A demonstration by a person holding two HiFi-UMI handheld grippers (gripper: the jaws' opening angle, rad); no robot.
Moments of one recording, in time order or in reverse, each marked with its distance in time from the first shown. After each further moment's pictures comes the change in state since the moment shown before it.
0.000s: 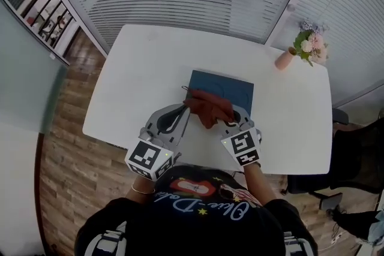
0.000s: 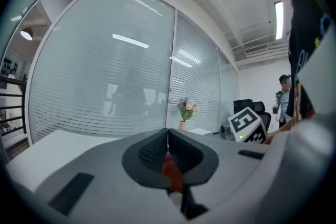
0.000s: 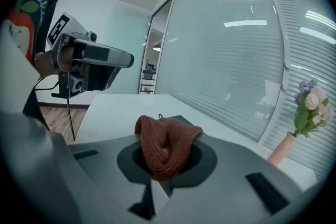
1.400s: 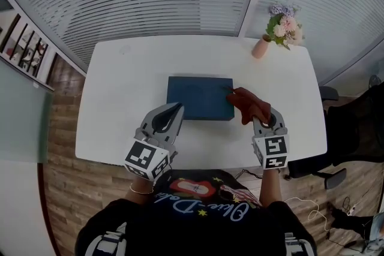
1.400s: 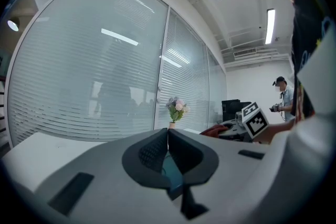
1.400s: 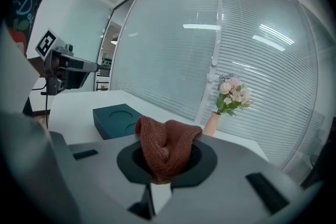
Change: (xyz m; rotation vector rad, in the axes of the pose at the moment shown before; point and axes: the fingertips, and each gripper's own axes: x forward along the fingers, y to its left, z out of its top) left arm 0.049 -0.021 0.005 0.025 0.009 -0.144; right arm -0.130 -0.121 -0.062 0.182 0.068 -0.455
